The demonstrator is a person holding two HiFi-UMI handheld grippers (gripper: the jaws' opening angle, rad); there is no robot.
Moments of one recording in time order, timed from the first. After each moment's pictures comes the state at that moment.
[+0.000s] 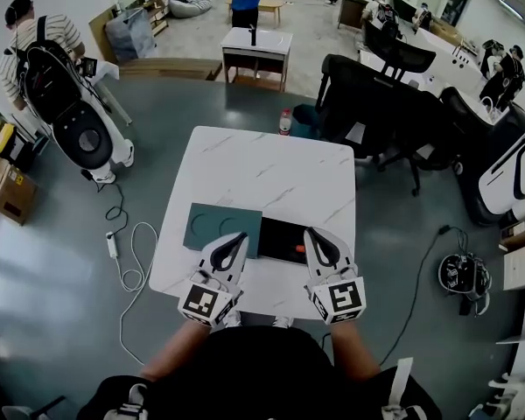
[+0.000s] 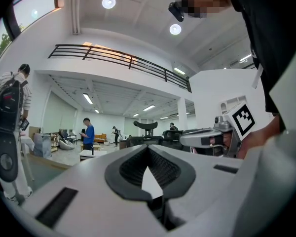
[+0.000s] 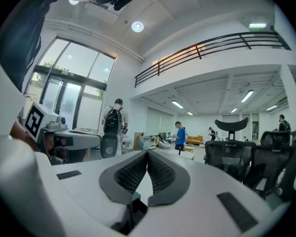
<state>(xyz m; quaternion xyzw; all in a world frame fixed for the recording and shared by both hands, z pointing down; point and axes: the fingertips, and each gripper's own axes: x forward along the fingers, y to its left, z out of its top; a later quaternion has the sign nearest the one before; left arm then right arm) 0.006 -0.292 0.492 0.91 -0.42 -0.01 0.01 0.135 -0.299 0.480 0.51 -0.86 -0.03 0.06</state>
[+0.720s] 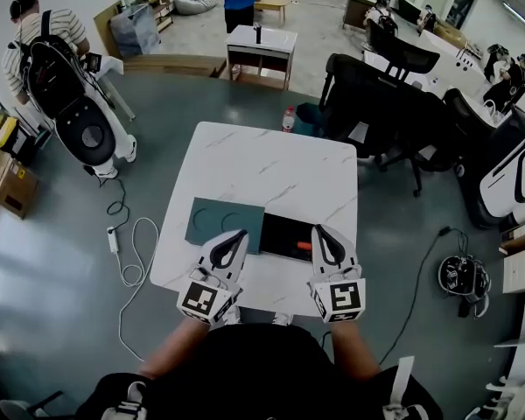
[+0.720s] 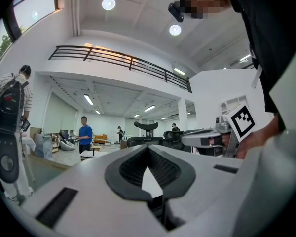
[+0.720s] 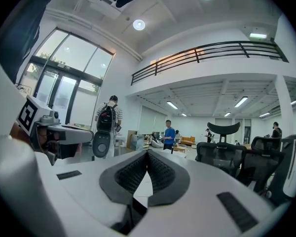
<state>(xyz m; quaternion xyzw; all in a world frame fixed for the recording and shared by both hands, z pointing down) 0.000 -0.284 0.487 0.90 -0.43 0.00 0.01 0.146 -0.294 0.478 0.54 -0.84 -0.04 0.07</state>
